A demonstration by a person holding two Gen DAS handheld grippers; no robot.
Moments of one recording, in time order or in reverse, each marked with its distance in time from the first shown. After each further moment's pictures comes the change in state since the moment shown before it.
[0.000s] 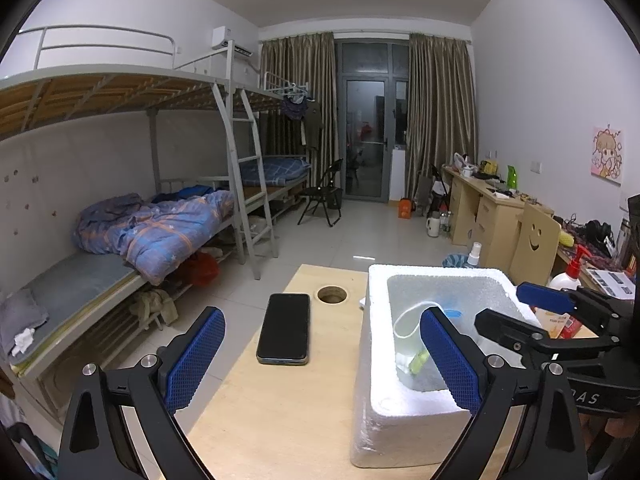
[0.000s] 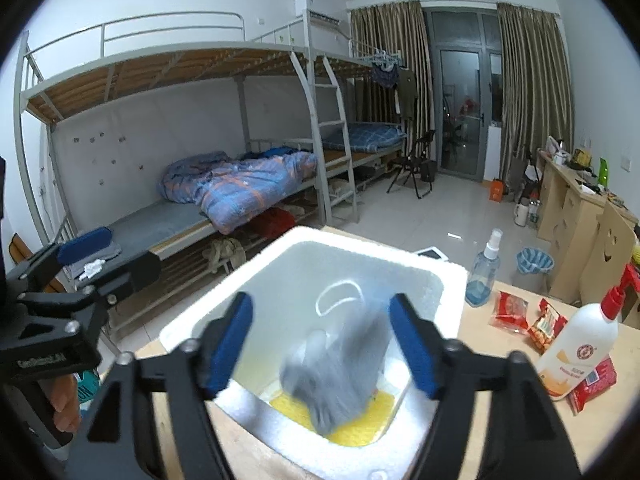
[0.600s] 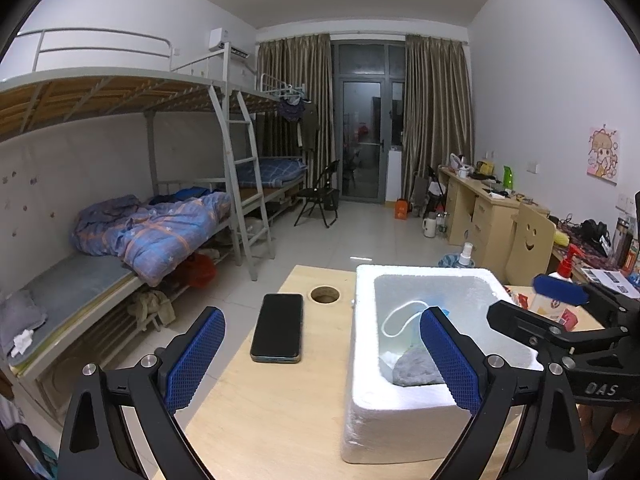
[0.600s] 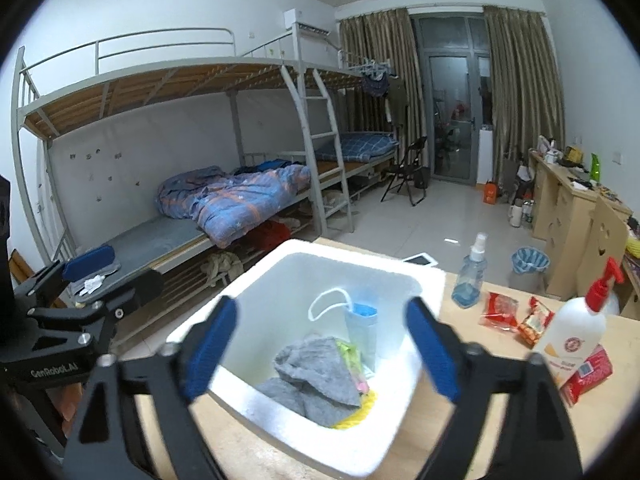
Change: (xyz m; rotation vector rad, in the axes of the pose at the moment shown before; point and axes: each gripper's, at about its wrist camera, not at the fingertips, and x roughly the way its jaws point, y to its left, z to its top) left arm -0.010 -0.012 0.003 0.005 -0.005 -0.009; right arm -0.021 -0.010 0.000 0.035 -0.043 -0.023
